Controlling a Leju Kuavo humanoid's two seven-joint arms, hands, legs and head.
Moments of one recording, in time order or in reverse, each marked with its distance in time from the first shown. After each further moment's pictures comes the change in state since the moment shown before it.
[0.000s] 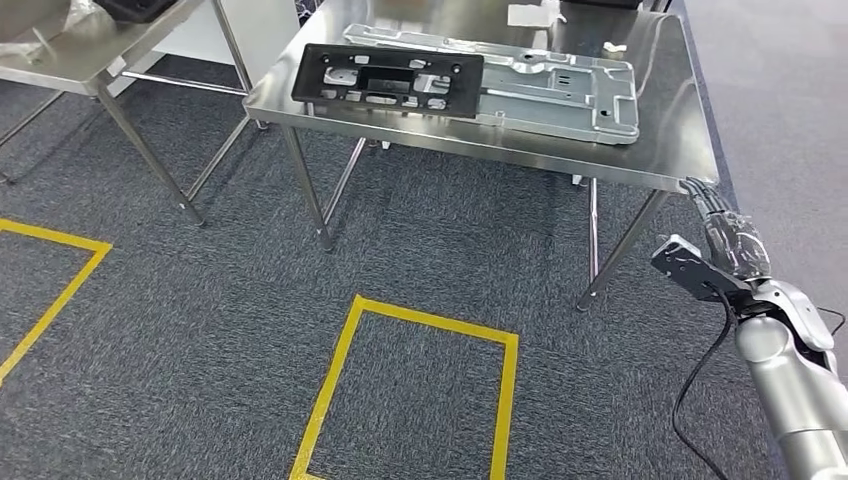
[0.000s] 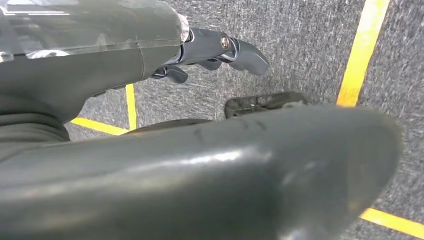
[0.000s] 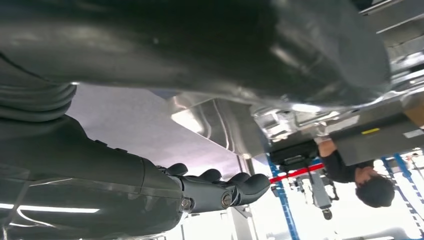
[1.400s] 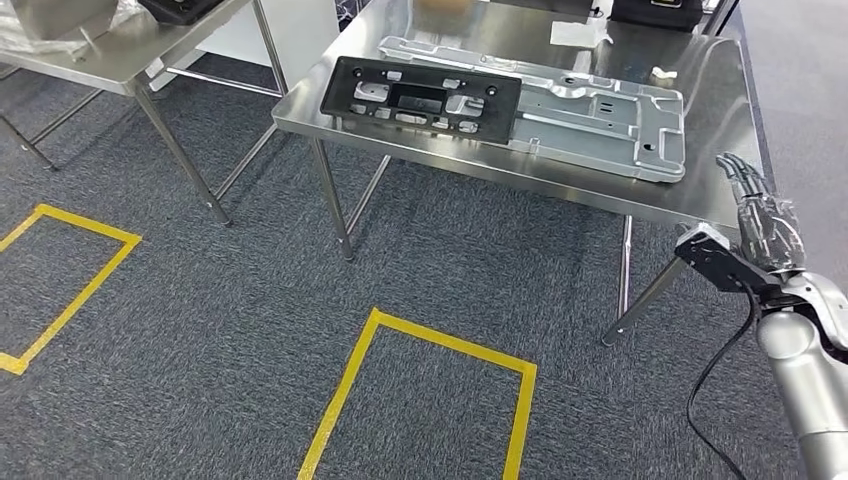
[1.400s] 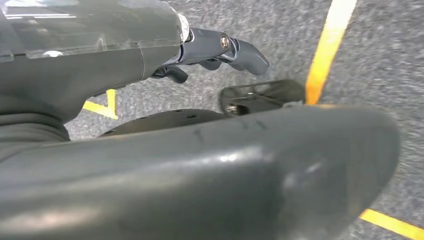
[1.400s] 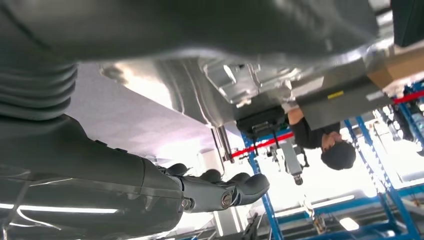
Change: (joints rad) left arm -0.005 0.008 0.021 0.000 -0.012 -0.052 -0.017; right arm 0.008 -0.034 -0.034 -0.064 -0.005 -0.085 0.003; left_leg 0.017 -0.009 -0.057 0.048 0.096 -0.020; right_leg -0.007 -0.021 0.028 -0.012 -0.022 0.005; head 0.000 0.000
